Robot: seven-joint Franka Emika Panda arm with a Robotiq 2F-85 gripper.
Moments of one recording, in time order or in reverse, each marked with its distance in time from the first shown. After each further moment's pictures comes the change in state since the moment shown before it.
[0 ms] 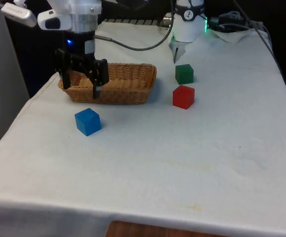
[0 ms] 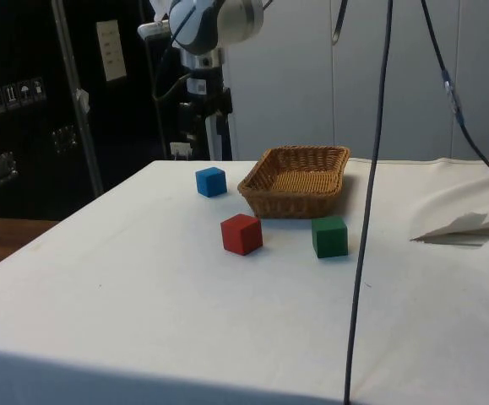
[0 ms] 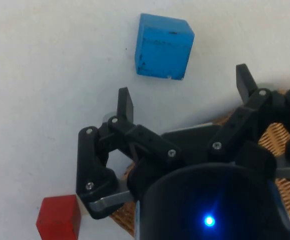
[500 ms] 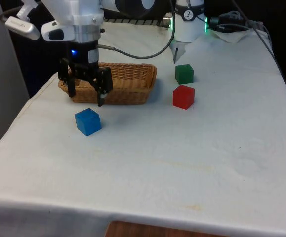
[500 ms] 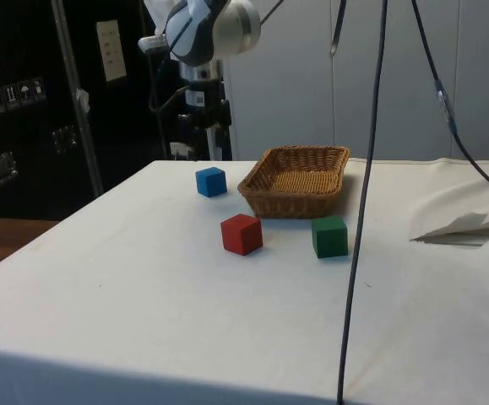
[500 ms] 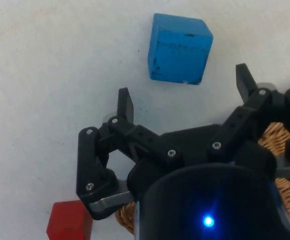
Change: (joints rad) arm 0.001 0.044 0.009 0.018 0.049 0.000 -0.008
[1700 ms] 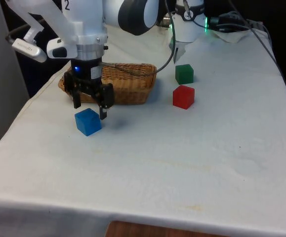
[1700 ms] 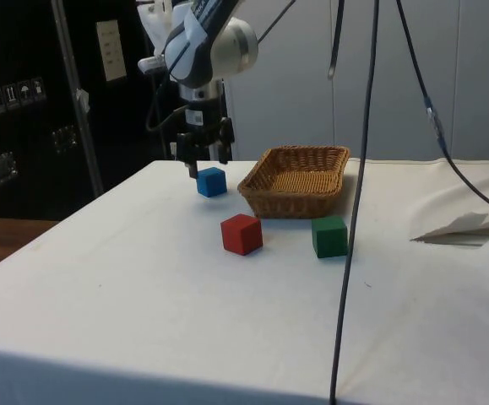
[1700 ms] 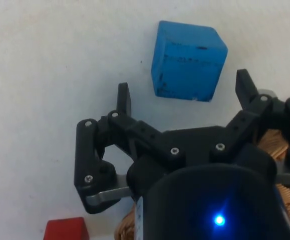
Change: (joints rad) arm 0.006 0.081 0.001 0.034 0.014 0.015 0.108
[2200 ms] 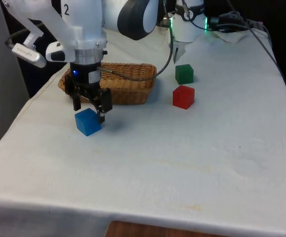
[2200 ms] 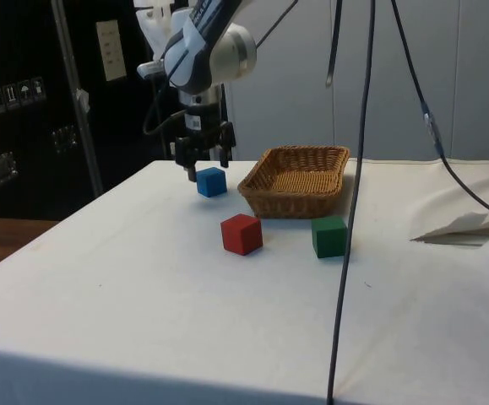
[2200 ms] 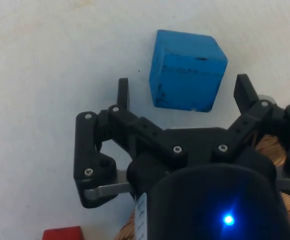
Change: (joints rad) arm 0.000 0.033 -0.004 0.027 0.000 0.002 0.095
